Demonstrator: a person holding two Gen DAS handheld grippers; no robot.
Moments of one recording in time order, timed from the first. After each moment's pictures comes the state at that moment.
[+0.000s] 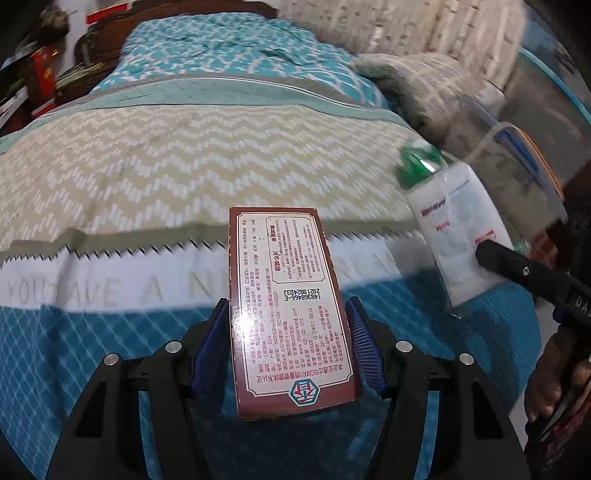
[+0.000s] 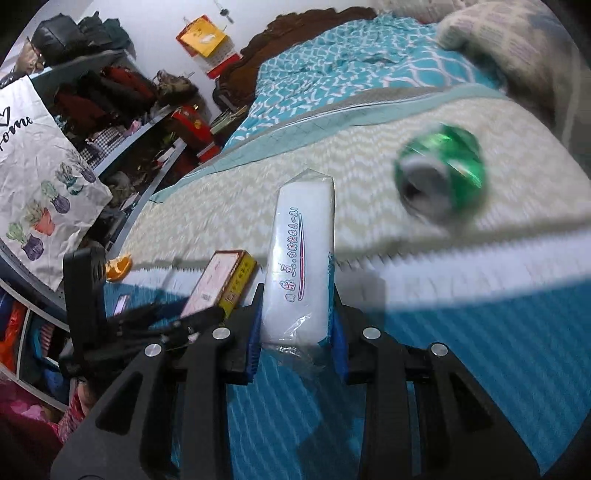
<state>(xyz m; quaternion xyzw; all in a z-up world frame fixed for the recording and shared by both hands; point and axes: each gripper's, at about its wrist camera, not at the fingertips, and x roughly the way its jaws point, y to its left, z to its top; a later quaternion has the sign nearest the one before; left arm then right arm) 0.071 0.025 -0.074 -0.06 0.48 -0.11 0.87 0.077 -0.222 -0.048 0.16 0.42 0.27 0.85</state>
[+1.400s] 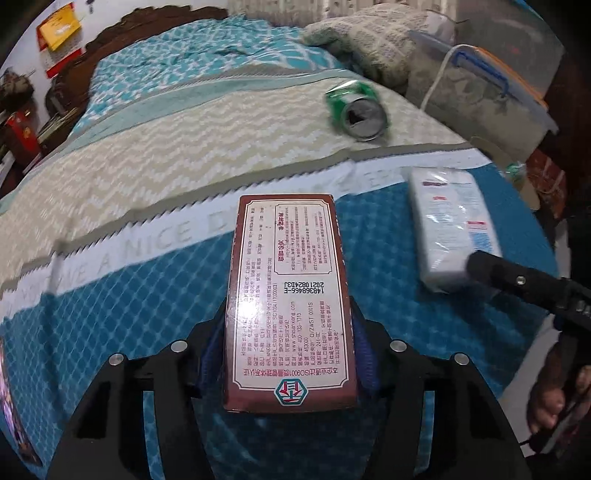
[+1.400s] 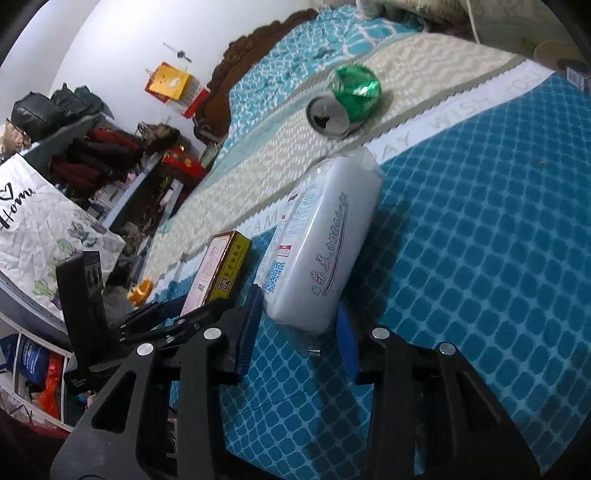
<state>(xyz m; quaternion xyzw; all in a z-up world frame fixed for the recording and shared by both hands) 0.027 -0.058 -0.073 0.06 0.49 -0.12 0.86 0.000 -0.291 -0.096 0.30 0.42 0.25 0.82</state>
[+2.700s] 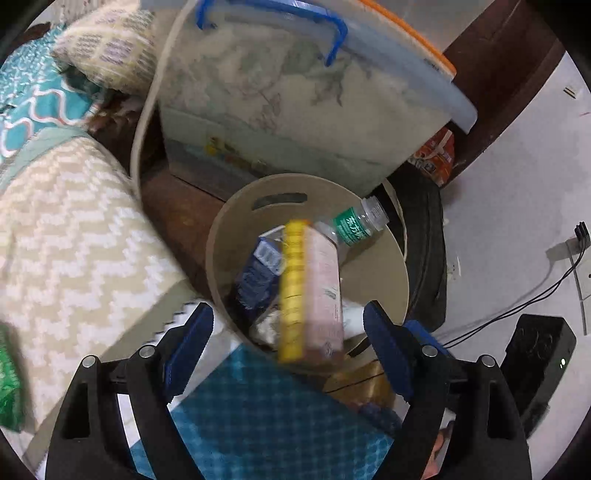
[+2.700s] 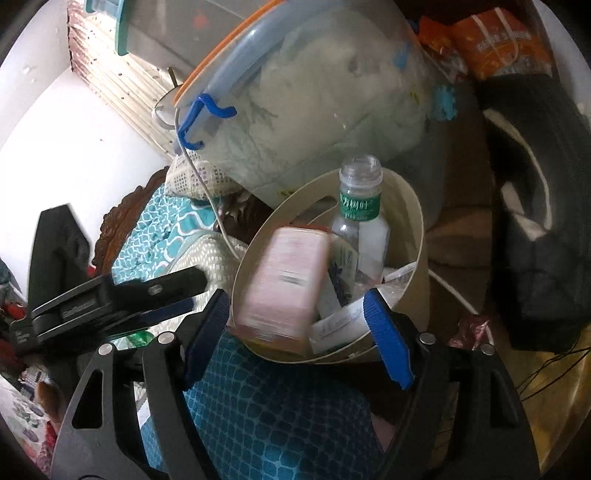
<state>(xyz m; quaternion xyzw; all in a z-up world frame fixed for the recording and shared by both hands) 0.191 -0.421 -0.054 0.06 0.51 -0.39 0.76 0.006 -0.570 -0.094 0.40 0.26 -0.10 0.87</state>
